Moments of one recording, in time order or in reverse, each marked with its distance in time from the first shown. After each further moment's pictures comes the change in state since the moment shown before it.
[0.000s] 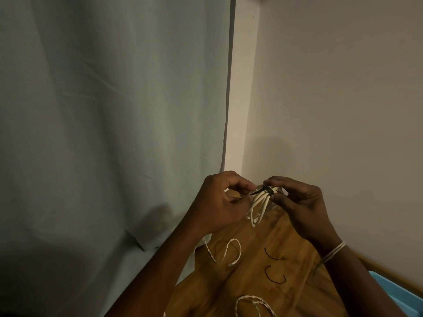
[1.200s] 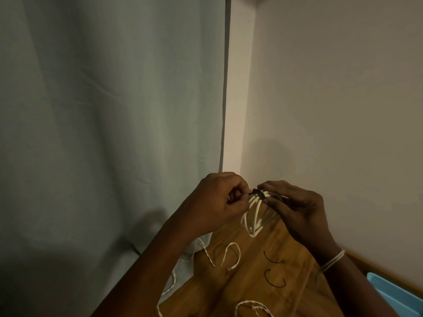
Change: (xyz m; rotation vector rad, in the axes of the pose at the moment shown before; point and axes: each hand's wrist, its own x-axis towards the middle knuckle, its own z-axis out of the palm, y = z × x) left_hand 0.011 0.010 -0.015 0.220 -0.144 0.123; right_hand -0.004 0.003 -0.002 -0.185 -0.009 -0.171
